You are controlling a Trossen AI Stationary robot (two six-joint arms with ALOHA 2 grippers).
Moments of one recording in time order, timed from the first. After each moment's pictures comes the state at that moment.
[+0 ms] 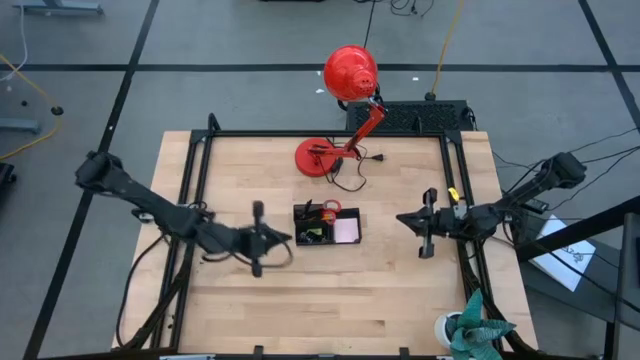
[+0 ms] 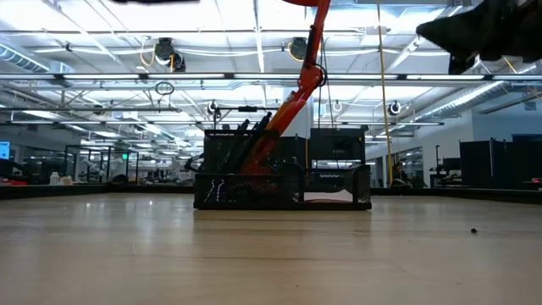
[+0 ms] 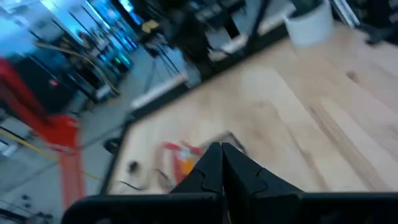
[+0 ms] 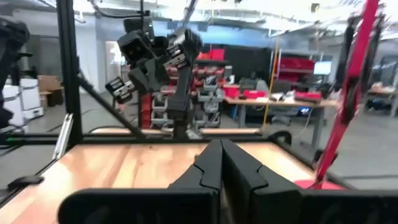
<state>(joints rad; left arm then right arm) -0.47 1.16 0.70 0.13 -0.53 0.37 0.51 0.63 0.04 0.78 0.65 -0.14</state>
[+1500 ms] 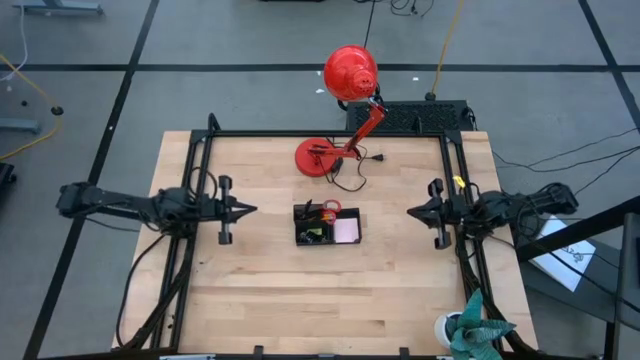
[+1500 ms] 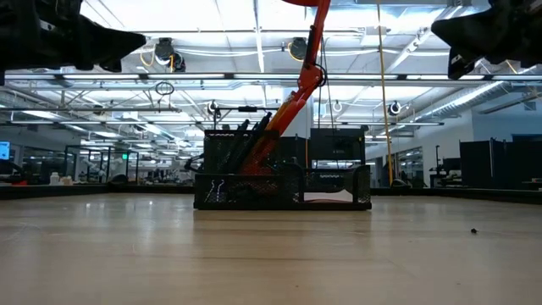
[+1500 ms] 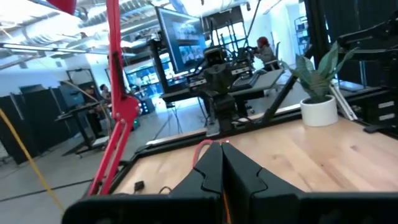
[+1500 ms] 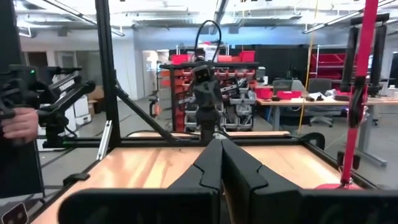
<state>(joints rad) -0.08 0.41 0.07 0.47 -0.07 0.28 0.24 0.10 0.08 0.19 0.23 -0.01</state>
